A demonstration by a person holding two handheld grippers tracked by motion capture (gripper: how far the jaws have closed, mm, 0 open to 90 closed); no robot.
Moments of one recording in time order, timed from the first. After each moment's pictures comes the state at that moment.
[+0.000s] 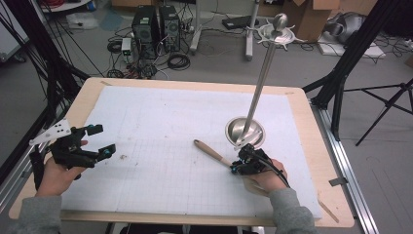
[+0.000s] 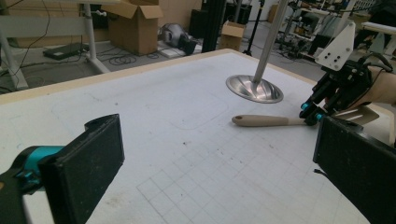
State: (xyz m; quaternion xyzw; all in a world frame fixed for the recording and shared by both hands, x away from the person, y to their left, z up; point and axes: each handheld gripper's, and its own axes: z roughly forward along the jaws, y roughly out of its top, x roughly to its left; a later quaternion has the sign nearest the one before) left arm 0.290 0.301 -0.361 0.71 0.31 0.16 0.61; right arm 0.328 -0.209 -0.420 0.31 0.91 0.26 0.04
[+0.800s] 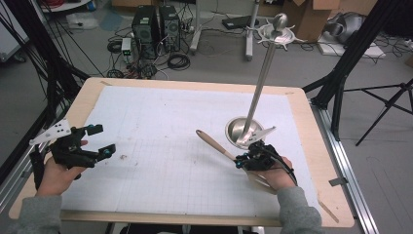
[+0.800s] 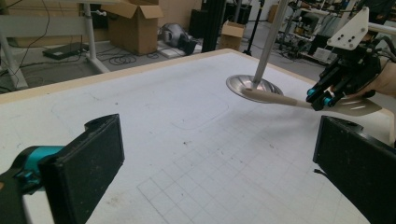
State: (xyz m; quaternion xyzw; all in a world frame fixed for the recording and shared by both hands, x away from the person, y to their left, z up) left arm 0.291 0.302 -0.362 0.71 0.31 0.16 0.61; right arm 0.327 -0.232 -0.399 0.30 0.89 0.33 0.04
